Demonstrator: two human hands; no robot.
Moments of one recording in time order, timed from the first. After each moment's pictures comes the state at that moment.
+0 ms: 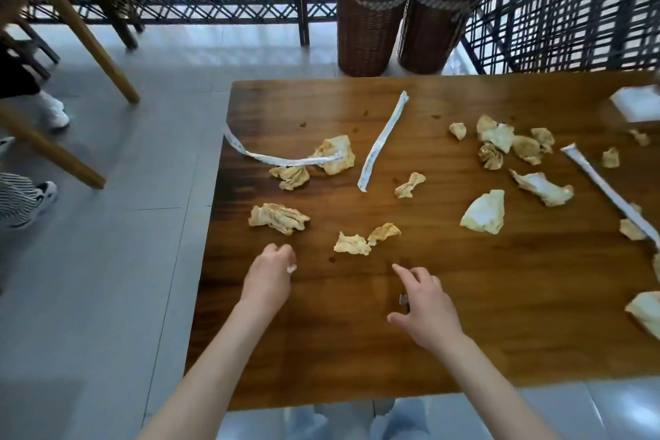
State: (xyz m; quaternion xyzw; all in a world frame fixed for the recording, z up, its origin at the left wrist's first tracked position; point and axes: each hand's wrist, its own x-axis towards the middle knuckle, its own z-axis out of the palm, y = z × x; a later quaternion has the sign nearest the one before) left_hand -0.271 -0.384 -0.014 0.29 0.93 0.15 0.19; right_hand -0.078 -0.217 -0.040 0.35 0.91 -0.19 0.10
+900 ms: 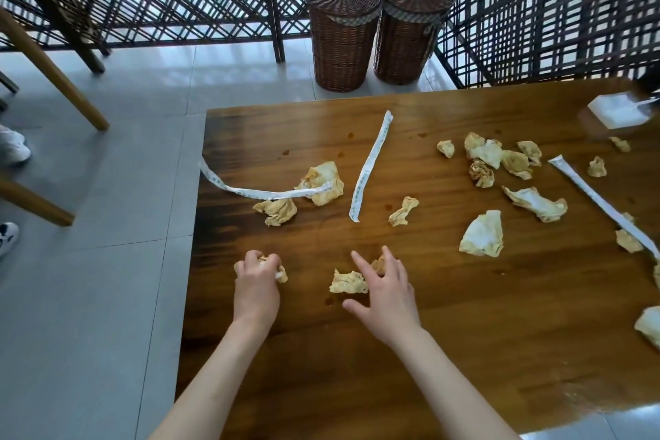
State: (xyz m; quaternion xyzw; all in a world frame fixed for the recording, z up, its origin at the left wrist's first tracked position) left_hand -0.320 -0.352 -0.046 0.27 0.94 0.16 0.12; right_hand -0.165 -0.216 -0.042 0.37 0.90 -0.22 0.08
